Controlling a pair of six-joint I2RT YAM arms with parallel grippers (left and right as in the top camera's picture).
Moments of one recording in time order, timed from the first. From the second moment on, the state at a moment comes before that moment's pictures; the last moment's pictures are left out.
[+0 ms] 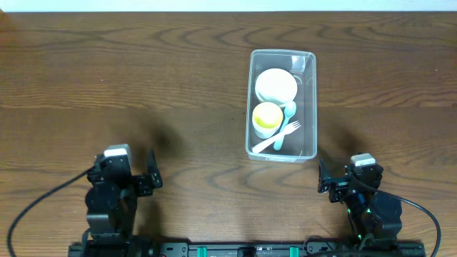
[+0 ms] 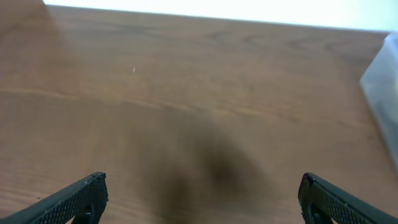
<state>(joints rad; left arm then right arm) -0.01 0.24 0.39 -0.58 -0.07 -0.07 0.08 0.02 0.13 -0.45 -0.08 -0.01</state>
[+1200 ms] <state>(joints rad) 0.03 0.01 0.15 -0.57 -0.06 -0.06 0.08 0.02 0.13 -0.45 -0.08 -0.01</state>
